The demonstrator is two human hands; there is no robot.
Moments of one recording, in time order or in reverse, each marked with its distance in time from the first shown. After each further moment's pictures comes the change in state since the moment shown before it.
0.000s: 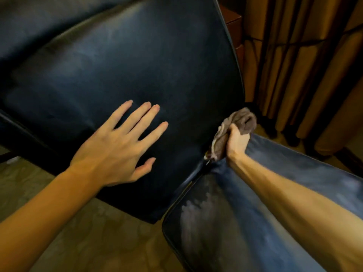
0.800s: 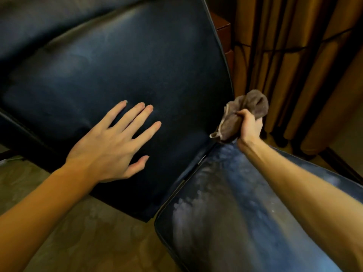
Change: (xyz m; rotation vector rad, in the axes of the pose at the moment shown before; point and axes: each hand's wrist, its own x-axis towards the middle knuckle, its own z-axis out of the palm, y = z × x) left_hand 0.003 0.000 -0.004 -0.001 -0.003 0.002; right_hand -0.015 -0.101 -0.025 0.145 -0.011 -0.070
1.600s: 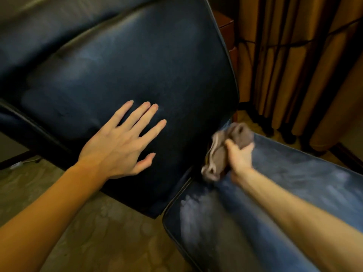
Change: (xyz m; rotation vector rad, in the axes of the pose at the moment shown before) left_hand 0.001 0.001 -0.004 0.012 -0.020 0.007; right_hand -0.076 0.057 -0.033 -0.292 -0.070 0.075
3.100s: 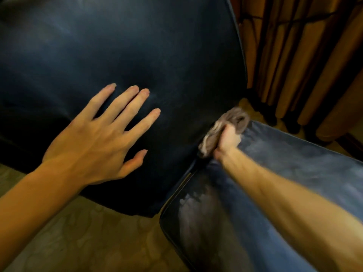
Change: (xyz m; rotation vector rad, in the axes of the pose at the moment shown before) left_hand 0.006 -0.003 0.020 -0.025 0.086 0.003; right_hand 0.052 0.013 0.065 0.340 0.077 0.235
